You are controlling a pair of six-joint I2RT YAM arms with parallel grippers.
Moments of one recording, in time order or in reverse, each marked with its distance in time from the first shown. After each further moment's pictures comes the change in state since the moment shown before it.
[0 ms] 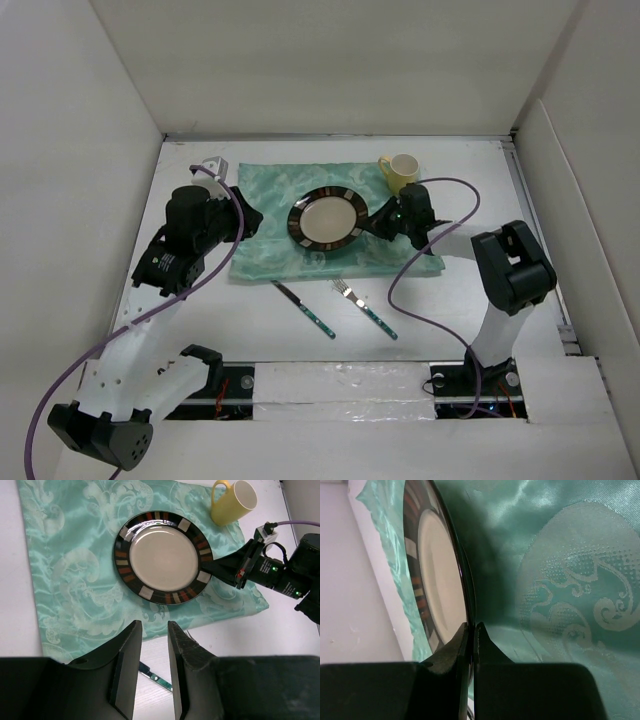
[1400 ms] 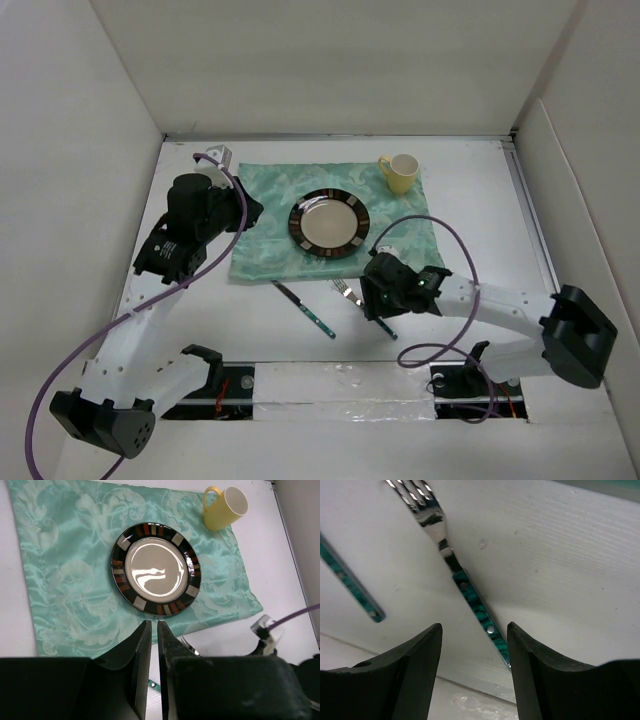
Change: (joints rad) left arm 0.000 0.069 0.077 0.003 0.022 0.015; right arm 0.564 -0.539 -0.195 -0.811 0.414 -0.382
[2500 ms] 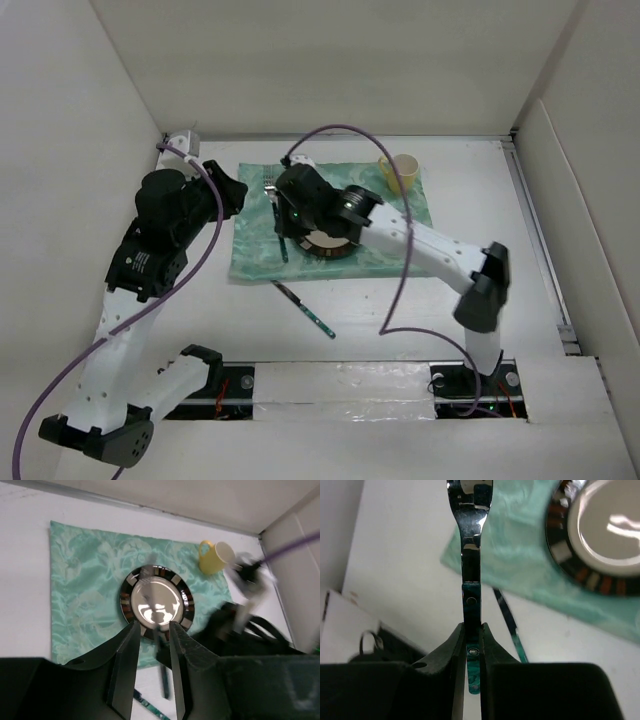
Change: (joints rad) left arm 0.000 -0.042 0.161 -0.077 -0.111 -0.029; right arm 0.099 0.517 1.086 -0.246 0.079 -0.003
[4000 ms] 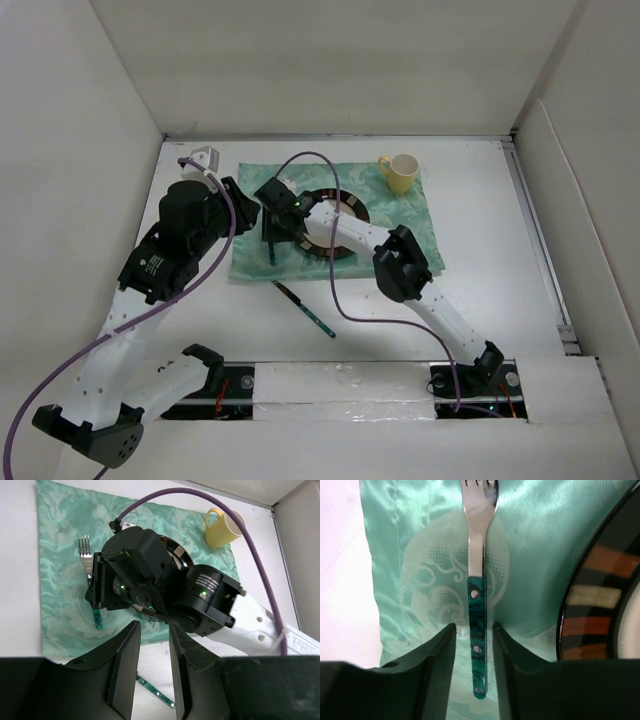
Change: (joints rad) left arm -0.121 -0.026 -0.072 -0.045 -0.098 -0.074; right arm -0.142 0.808 0.586 0.024 -0.080 0.111
